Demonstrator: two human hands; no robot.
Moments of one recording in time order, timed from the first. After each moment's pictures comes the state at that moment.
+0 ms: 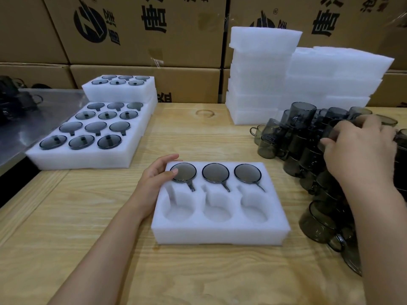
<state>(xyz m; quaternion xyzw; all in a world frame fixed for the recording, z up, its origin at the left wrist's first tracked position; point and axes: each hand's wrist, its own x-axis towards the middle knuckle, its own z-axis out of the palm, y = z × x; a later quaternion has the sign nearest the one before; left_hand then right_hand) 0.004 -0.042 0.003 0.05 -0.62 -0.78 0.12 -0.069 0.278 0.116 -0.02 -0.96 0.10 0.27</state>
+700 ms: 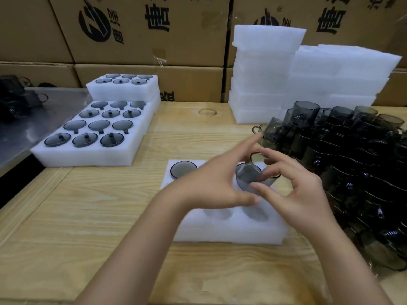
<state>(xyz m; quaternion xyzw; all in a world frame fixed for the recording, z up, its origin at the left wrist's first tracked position) 0.015 0.054 0.087 -0.19 -0.87 -0.46 0.00 -0.015 0.237 0.061 0.31 -0.82 0.46 0.17</state>
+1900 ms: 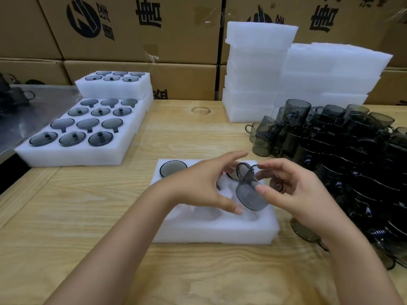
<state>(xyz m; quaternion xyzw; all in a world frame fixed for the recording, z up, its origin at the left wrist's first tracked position) -0.006 0.046 0.069 -0.16 -0.91 -0.38 -0.07 -0.020 0.259 0.070 0.24 -0.79 0.56 -0.04</state>
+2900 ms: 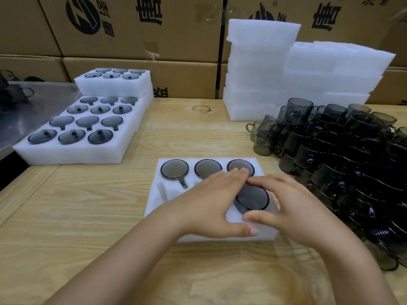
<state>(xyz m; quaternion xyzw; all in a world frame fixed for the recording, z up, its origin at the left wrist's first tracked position) 0.022 0.068 0.056 -0.22 -0.96 -0.19 -0.03 -0.013 0.256 0.066 0.31 -0.92 0.25 -0.01</state>
